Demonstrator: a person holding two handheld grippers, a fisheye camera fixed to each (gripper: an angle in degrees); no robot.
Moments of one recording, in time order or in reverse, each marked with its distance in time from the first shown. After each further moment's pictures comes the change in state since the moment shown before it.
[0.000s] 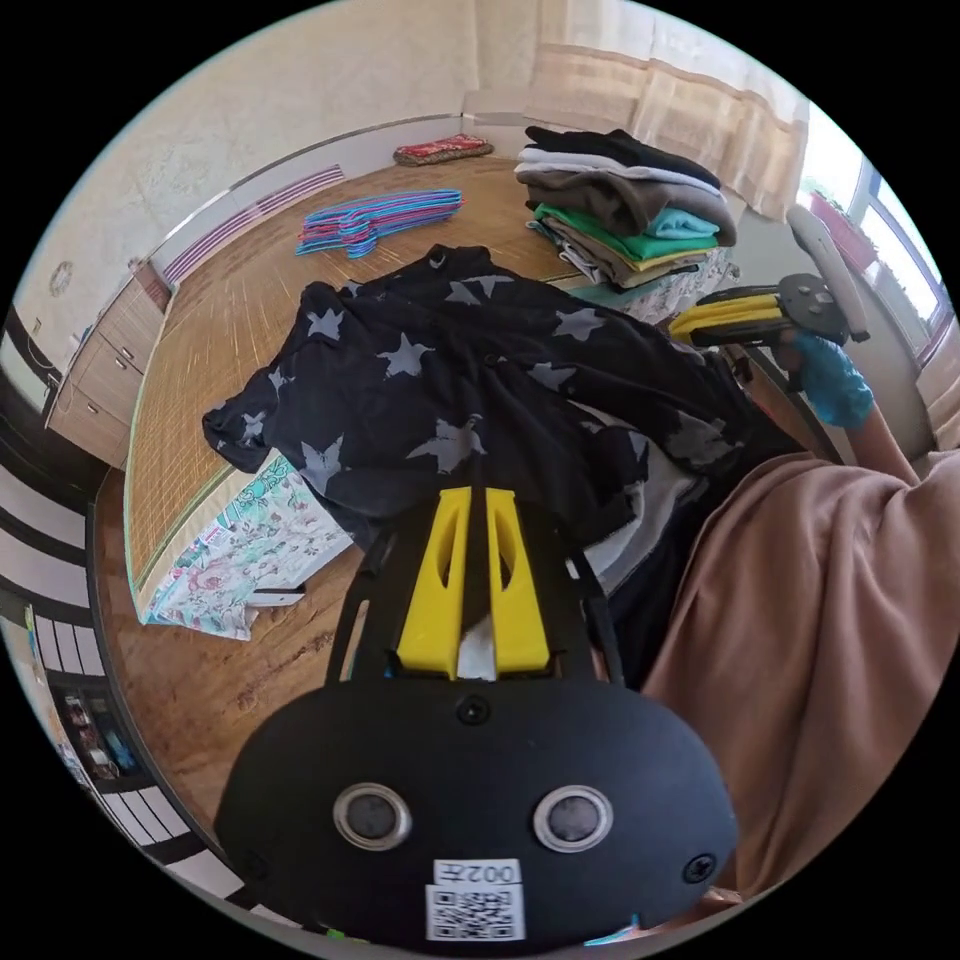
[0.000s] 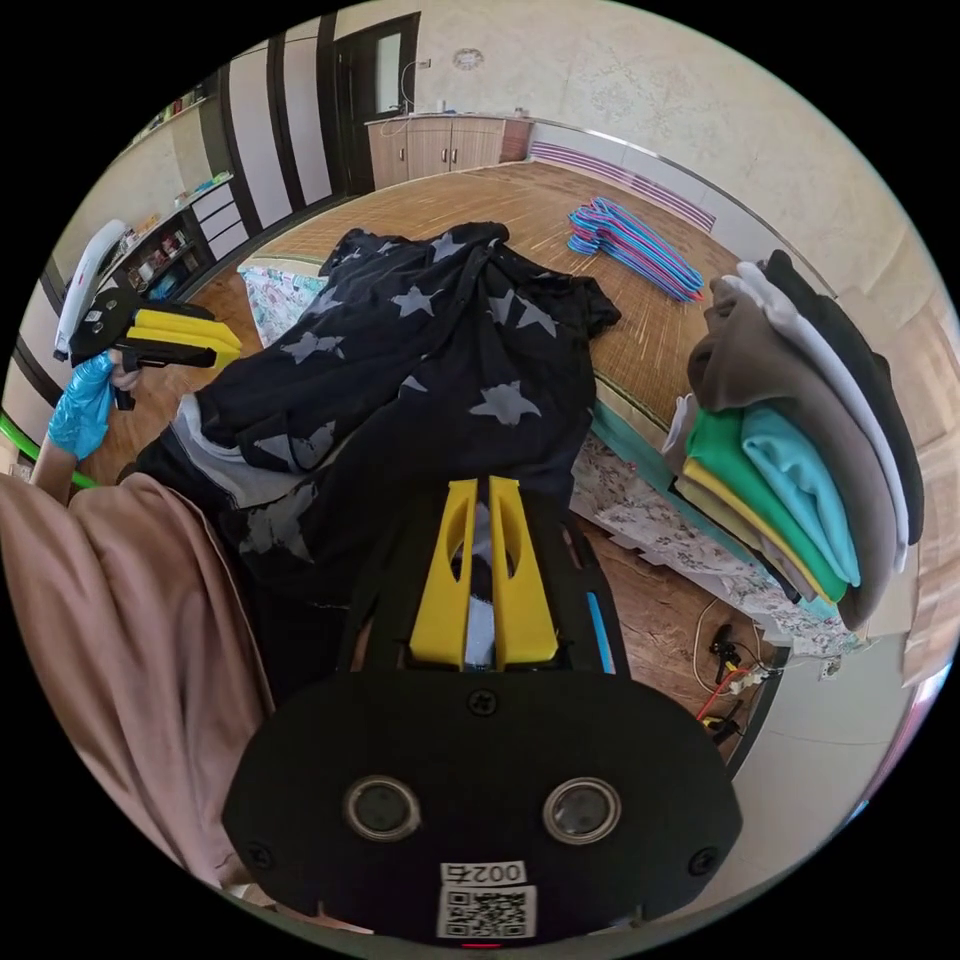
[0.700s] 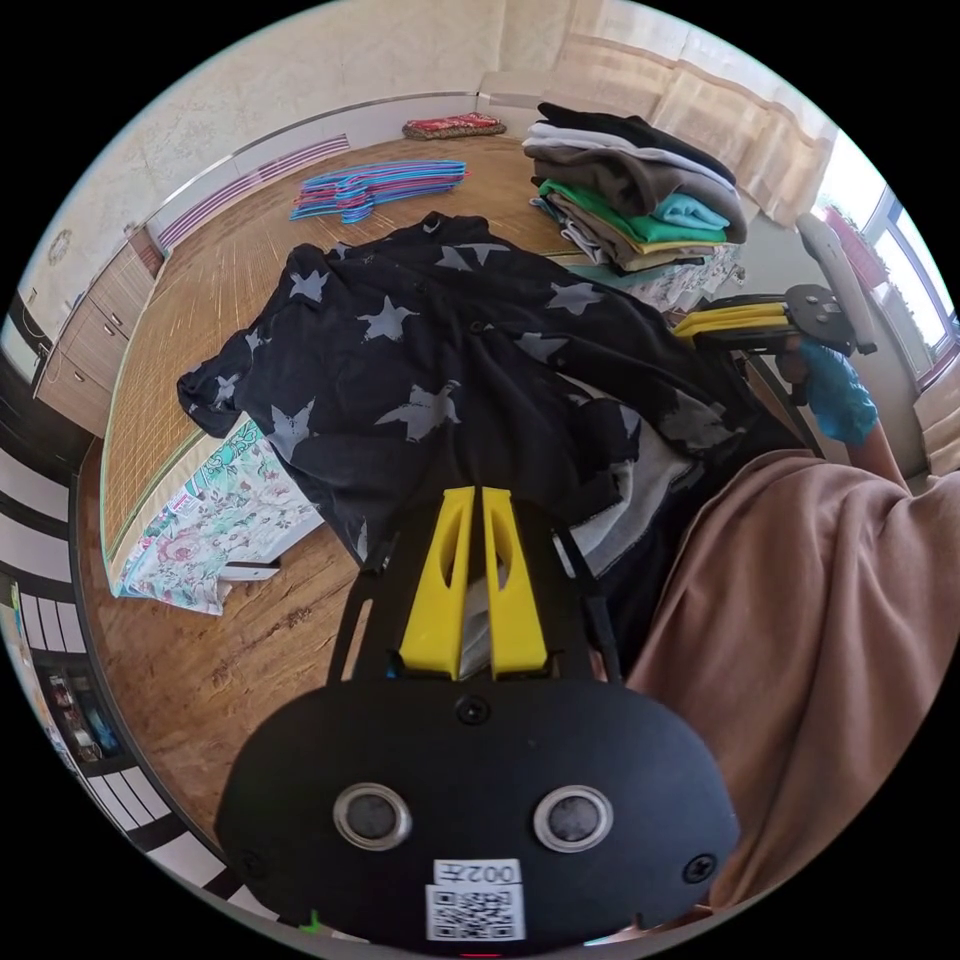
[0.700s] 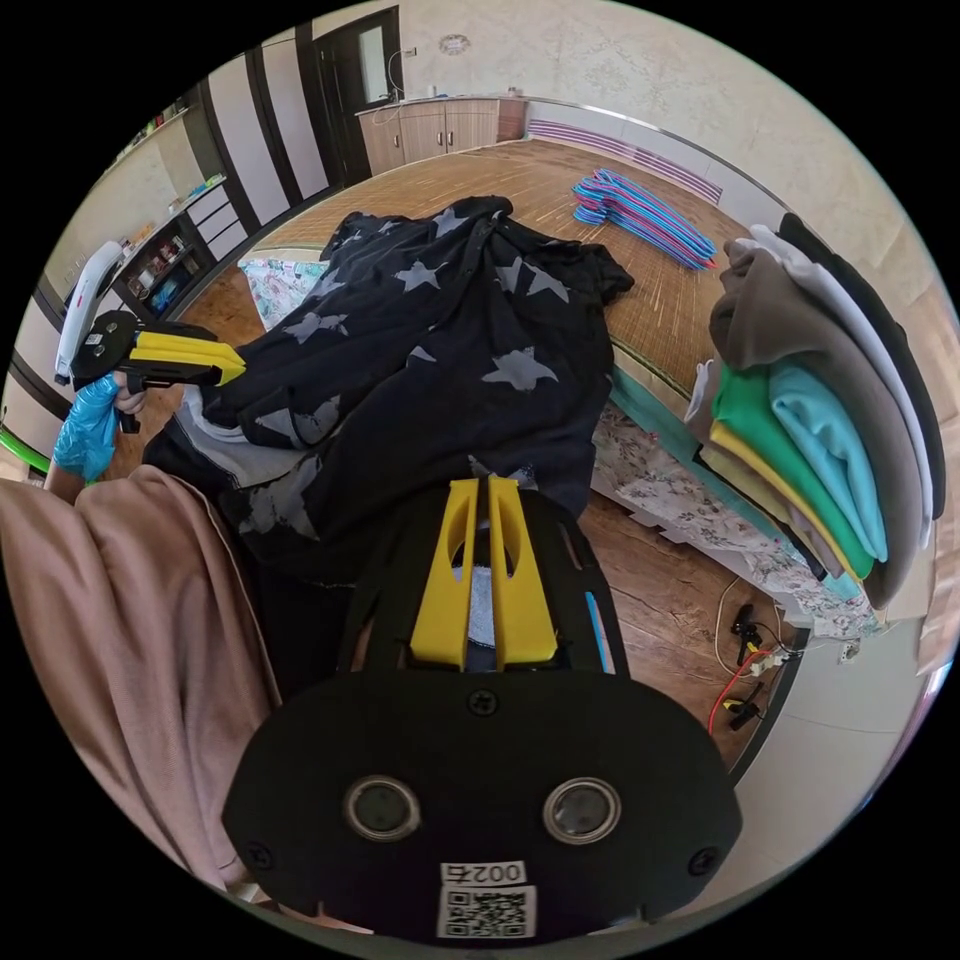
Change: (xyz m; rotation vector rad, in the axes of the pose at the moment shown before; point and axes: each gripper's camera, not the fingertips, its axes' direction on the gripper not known) left arm -0.003 0.012 0.011 -0.062 0.048 -0.046; right arm 0.015 0.009 0.016 -0.057 -0.052 0.034
